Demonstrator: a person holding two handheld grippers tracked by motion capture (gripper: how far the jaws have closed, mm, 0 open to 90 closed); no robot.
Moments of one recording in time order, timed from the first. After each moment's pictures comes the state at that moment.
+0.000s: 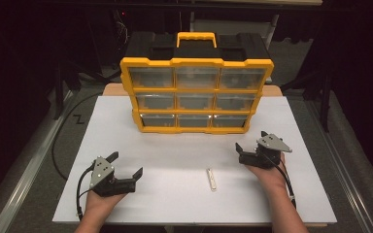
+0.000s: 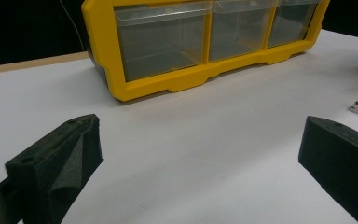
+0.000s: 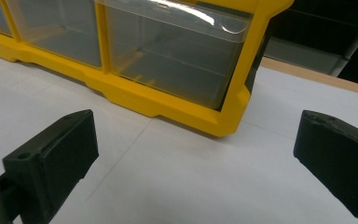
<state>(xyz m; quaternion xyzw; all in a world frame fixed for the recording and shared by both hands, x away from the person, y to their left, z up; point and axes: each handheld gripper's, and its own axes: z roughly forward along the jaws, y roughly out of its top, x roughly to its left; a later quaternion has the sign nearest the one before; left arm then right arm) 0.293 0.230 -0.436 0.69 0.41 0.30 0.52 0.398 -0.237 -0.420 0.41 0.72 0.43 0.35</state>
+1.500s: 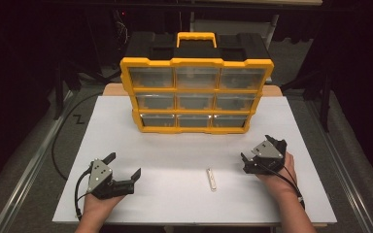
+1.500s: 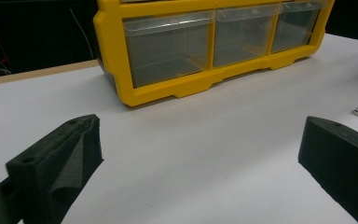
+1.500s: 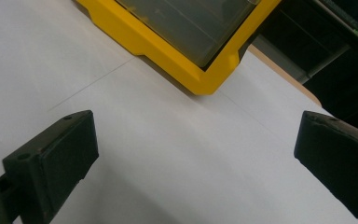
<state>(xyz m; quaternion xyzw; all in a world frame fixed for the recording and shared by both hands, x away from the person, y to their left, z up) 0.284 0.231 -0.433 0.68 0.41 0.32 0.52 0.382 -0.240 -0.423 0.32 0.80 0.29 0.42</state>
